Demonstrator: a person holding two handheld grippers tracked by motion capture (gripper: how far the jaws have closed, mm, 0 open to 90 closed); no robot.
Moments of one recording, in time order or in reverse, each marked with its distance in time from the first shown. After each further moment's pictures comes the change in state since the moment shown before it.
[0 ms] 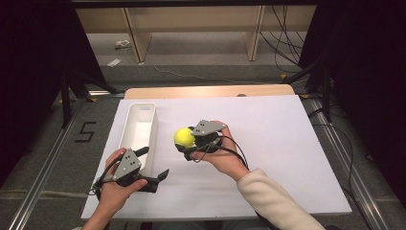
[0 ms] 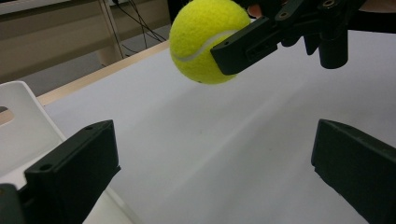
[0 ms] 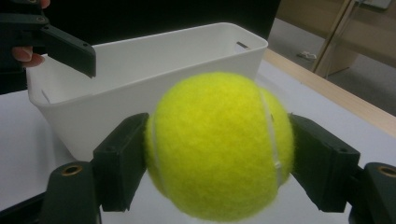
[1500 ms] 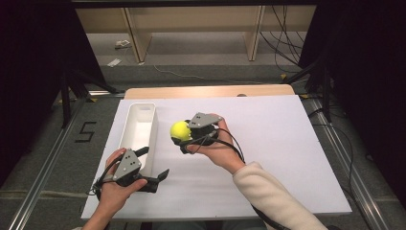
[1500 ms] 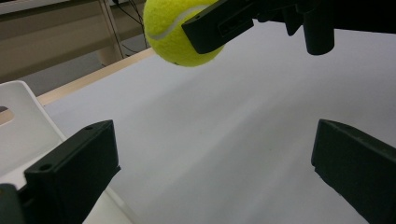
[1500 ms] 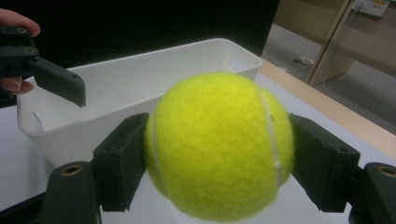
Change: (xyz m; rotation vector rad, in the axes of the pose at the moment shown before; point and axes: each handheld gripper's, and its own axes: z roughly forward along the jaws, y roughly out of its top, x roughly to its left) left arm -0.001 0.000 0.000 0.005 0.000 -0.008; right arm -0.005 0.020 0.007 -0.010 -0.007 -0.004
